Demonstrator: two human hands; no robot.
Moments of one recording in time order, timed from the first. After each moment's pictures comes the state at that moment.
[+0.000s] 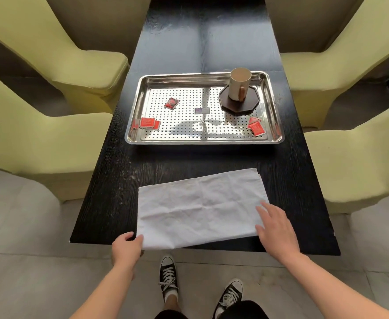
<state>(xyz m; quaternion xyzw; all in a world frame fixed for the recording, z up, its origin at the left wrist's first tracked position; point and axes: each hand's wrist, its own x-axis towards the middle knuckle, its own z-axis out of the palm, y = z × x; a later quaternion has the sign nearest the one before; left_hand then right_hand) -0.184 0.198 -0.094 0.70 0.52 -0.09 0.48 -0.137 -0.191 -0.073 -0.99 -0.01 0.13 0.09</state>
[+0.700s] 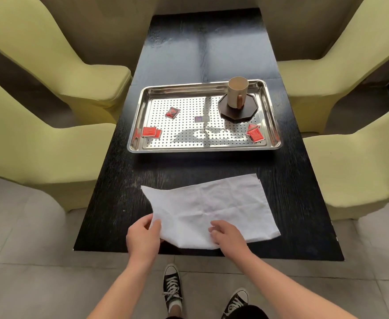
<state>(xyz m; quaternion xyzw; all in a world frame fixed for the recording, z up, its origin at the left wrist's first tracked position) -0.157 0.141 -0.008 0.78 0.34 -0.01 0.52 -0.137 -0.080 -0.073 -0.77 0.14 0.30 0.54</state>
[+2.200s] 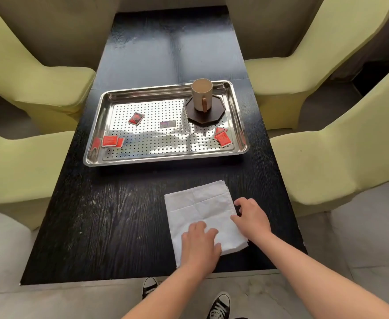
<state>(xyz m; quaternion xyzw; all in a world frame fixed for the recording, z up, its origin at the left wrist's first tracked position) -0.114 -0.053 -0.053 0.96 -0.07 -0.20 0.17 -0.056 -0.225 -0.062 -0.95 0.12 0.17 0.24</state>
